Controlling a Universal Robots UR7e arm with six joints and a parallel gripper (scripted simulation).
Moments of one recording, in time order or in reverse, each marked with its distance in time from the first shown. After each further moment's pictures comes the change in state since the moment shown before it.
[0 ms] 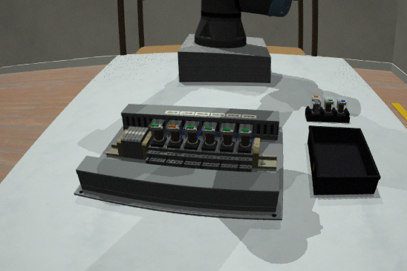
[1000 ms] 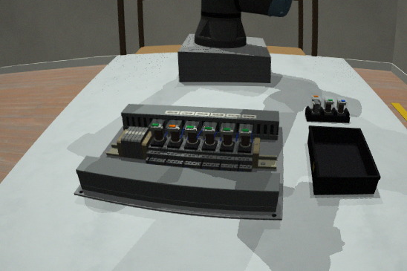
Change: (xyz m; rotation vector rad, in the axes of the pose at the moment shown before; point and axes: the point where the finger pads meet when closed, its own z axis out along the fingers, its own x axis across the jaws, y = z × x) arm 0.001 0.000 -0.115 -0.001 0.005 0.000
